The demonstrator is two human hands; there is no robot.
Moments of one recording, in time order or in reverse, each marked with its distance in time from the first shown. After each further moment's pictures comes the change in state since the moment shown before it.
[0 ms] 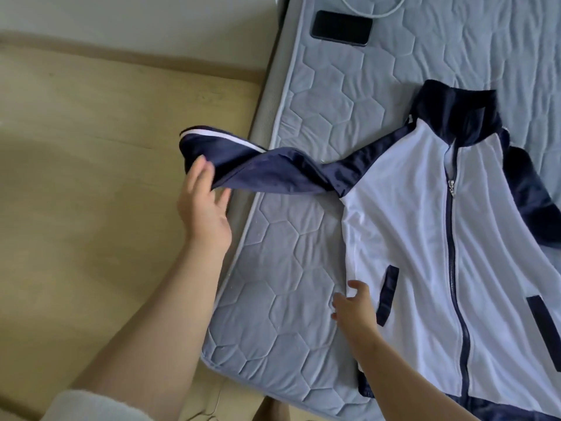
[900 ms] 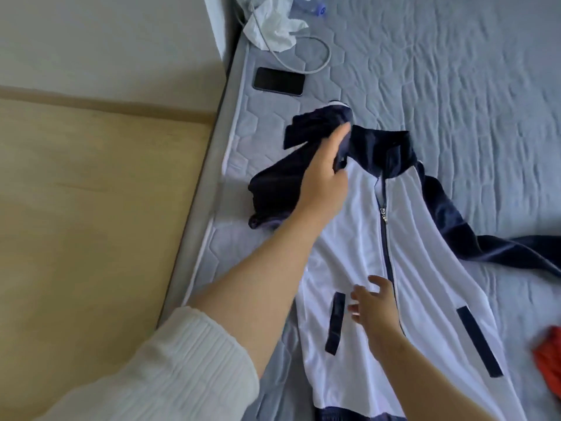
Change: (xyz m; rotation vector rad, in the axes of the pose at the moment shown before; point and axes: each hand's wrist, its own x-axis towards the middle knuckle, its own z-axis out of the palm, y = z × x) left_hand -0.097 -0.066 0.202 0.628 -0.867 0.377; right_hand 0.020 -0.035 -0.116 0.283 0.190 -0.121
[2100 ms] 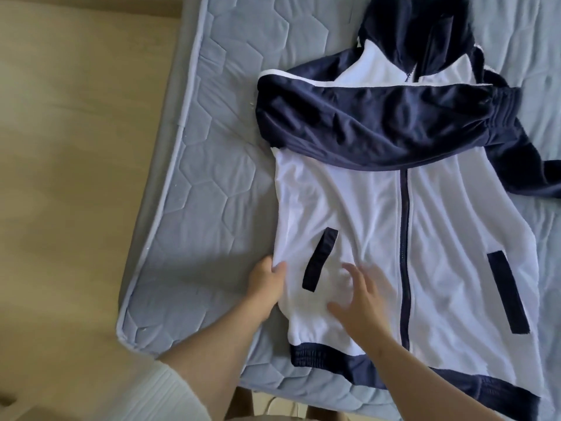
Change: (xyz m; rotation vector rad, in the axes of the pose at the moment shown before) left_hand -0.201 -0.221 0.027 0.248 0.146 -1.028; right_hand 0.050 0.147 -0.031 -0.709 -0.329 -0.179
